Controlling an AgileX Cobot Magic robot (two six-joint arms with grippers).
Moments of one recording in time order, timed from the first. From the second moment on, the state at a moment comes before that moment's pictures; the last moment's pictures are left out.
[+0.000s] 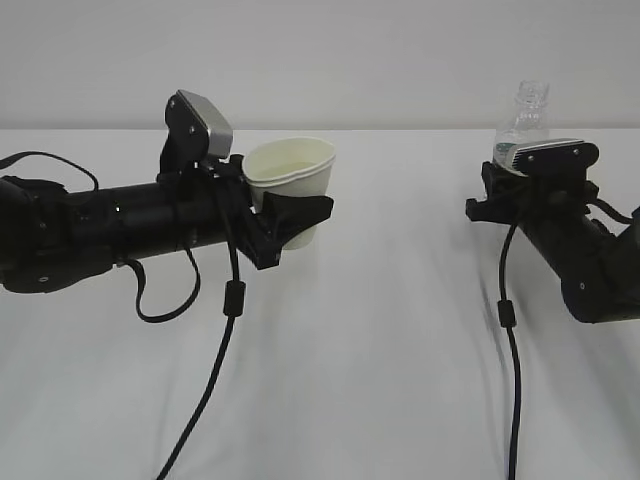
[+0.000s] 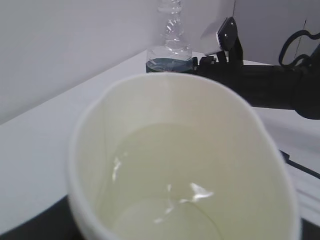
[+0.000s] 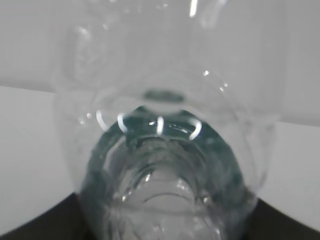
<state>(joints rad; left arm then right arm) -0.41 1.97 -0.92 0.81 -0.96 -0.44 0.08 2.30 -1.01 0.02 -1.12 -0.12</state>
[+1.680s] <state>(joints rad) -0.43 1.97 -0.92 0.84 -0.96 -0.44 0.06 2.40 -1.11 0.01 -1.12 -0.14</state>
